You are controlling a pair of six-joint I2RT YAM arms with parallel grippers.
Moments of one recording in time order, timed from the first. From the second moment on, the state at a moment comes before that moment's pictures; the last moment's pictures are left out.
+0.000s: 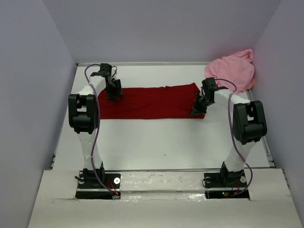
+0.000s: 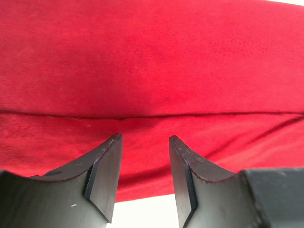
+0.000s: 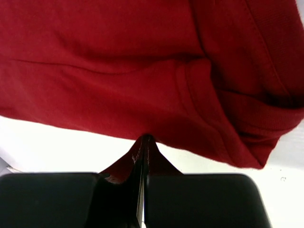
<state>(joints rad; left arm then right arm) -0.07 2.08 1.64 -0.71 0.21 -0.27 0.16 1.84 1.24 -0.61 -0.34 0.56</state>
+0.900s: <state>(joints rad) -0.07 2.23 1.80 -0.86 -0.04 -0.29 0.17 1.99 1.39 -0.68 -0.28 0.56</state>
